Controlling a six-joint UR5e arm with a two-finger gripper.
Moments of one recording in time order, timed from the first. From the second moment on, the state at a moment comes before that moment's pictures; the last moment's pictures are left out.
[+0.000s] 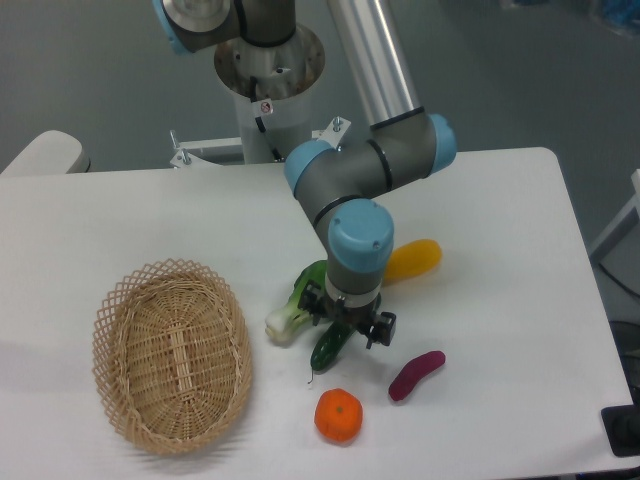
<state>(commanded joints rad) 2.42 -2.10 -1.69 -0.86 1.53 0.88</state>
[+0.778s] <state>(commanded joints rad) 2.40 -2.11 -1.71 -0.86 1.58 0.89</state>
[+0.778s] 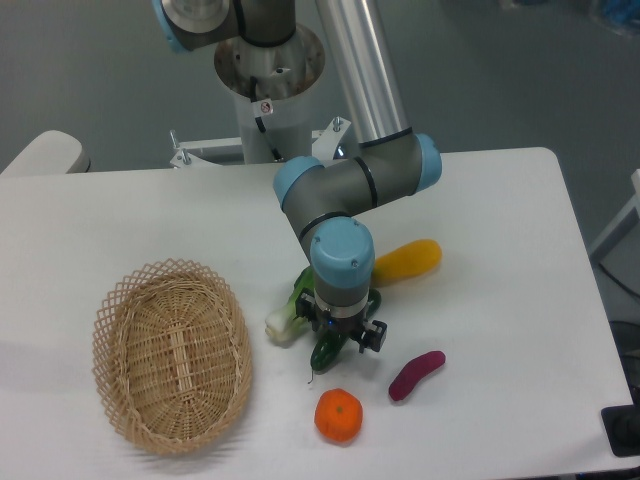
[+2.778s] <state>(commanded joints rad) 2.79 -1.94 -1.40 -1.23 1.50 1.52</state>
